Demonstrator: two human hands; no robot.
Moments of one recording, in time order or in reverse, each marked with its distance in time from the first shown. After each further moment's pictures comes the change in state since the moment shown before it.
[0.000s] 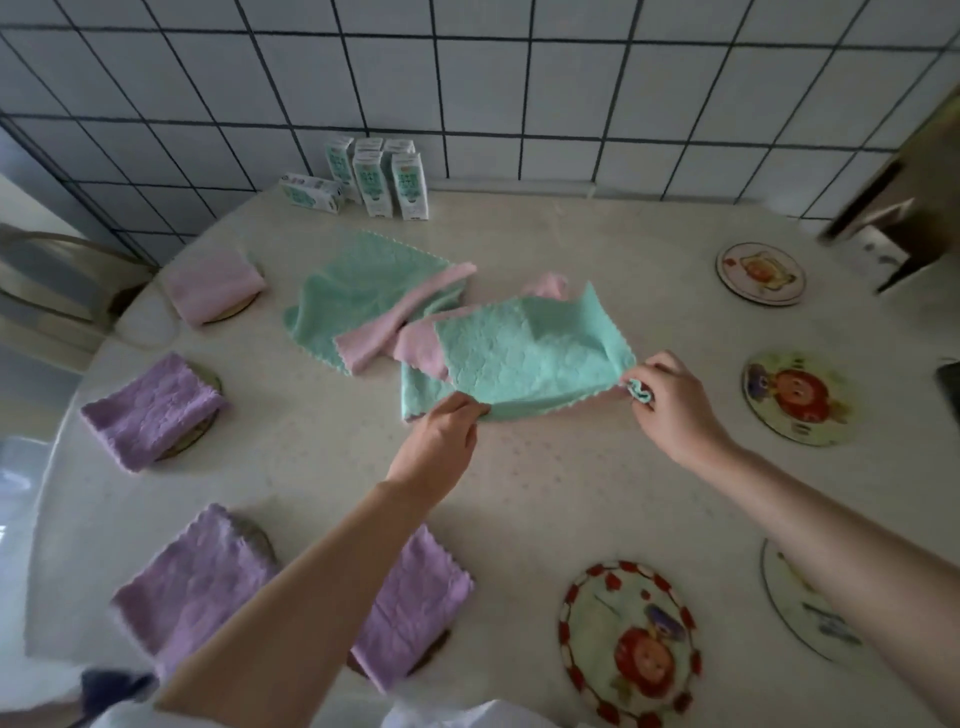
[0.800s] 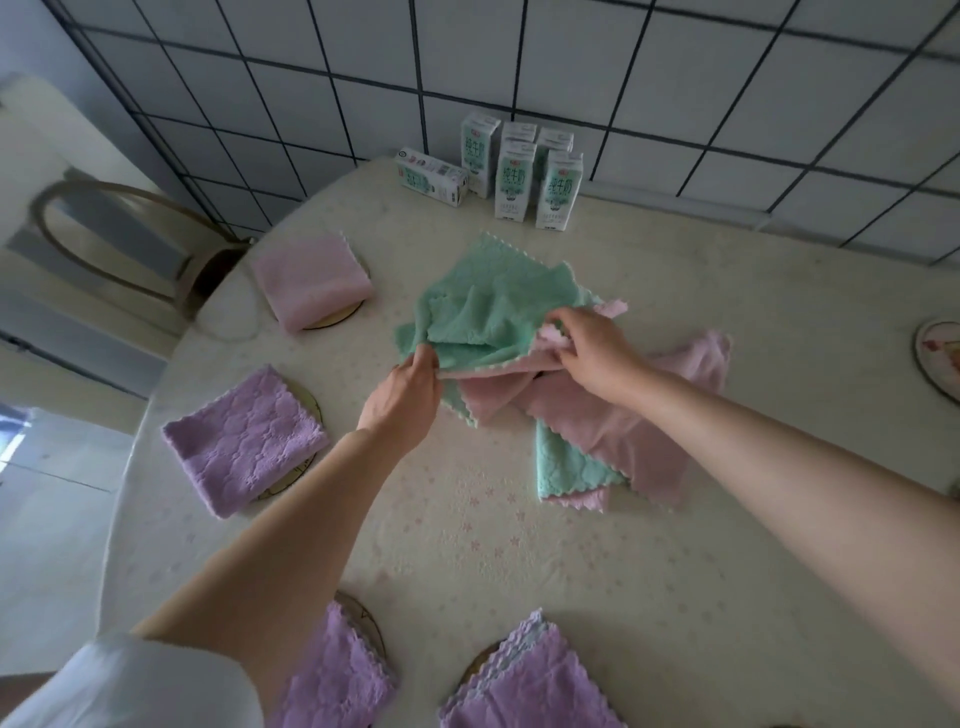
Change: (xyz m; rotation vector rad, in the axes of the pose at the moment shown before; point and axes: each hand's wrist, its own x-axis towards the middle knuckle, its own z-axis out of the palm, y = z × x) left_hand 0.060 -0.224 -0.118 0.113 -0.082 -0.464; right_hand 0.223 -0.200 0.163 0.001 -0.423 -0.106
